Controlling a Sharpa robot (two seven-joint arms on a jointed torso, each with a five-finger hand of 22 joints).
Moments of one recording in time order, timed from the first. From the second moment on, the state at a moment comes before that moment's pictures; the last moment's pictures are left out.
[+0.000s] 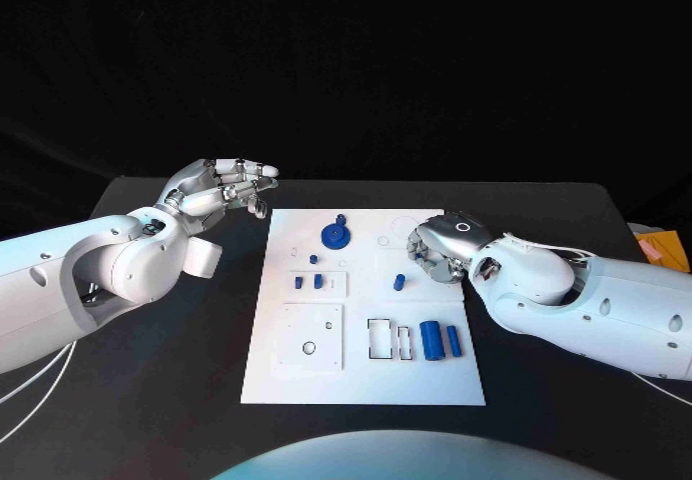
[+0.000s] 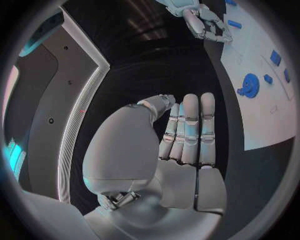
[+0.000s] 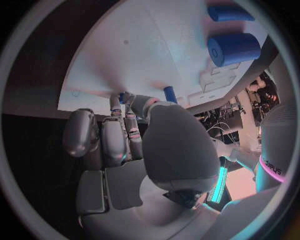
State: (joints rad) left arm 1.19 -1.03 -0.02 1.61 -0.11 -0.17 0.37; left_hand 1.41 -0.19 0.51 0.07 0.36 0.87 0.19 0.37 0.21 0.84 0.12 0.68 0.09 1.10 0.04 1.09 0.40 0.18 0.92 0.13 0.96 0.75; right arm 1.15 -0.86 -0.15 1.62 -1.86 -0.34 -0.32; right_hand 1.38 -0.15 0.68 0.03 0.05 1.07 0.11 0.34 0.42 1.20 0.09 0.20 0.08 1.46 -0.02 1.26 1.11 0.09 1.40 0.08 1.14 1.31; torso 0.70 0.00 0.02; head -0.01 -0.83
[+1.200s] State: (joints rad) left arm 1.19 -1.03 -0.02 1.61 -0.11 -0.17 0.35; left_hand 1.41 -0.18 0.51 0.06 0.36 0.85 0.21 0.33 0.21 0.82 0.14 0.66 0.08 1.09 0.05 1.09 0.40 0.18 0.92 0.14 0.95 0.74; right arm 1.16 -0.88 -0.15 1.66 -1.85 -0.39 -0.32; right_hand 1.39 -0.14 0.68 0.02 0.05 1.07 0.11 0.34 0.41 1.20 0.10 0.20 0.10 1.47 -0.03 1.26 1.11 0.09 1.40 0.08 1.15 1.31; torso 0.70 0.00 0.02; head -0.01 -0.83
